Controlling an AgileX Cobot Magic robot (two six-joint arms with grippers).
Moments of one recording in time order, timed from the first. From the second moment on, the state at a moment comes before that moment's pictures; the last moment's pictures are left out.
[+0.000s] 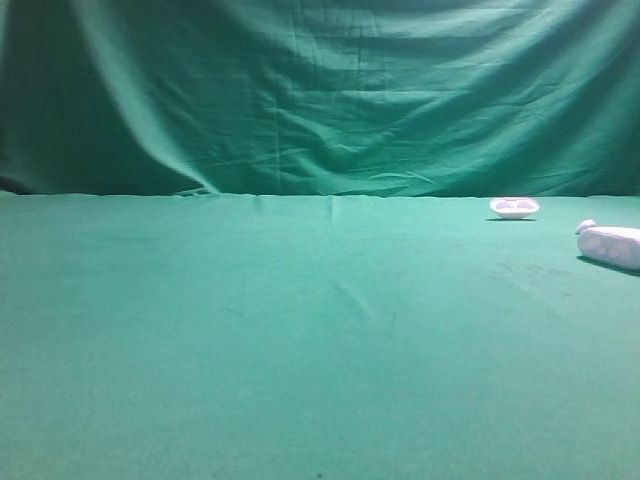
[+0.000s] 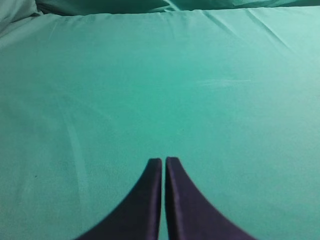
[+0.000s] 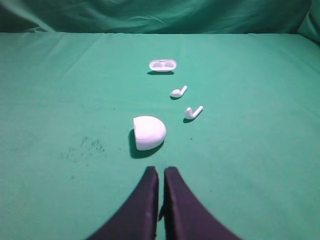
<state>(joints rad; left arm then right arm) -0.13 -0.01 0.02 0.07 0.35 -0.06 0.12 -0.01 0.02 0.07 0.36 -0.14</state>
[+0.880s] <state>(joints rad) -0.13 -0.01 0.02 0.07 0.35 -0.06 0.12 0.11 -0.10 0.23 -0.10 -0.22</state>
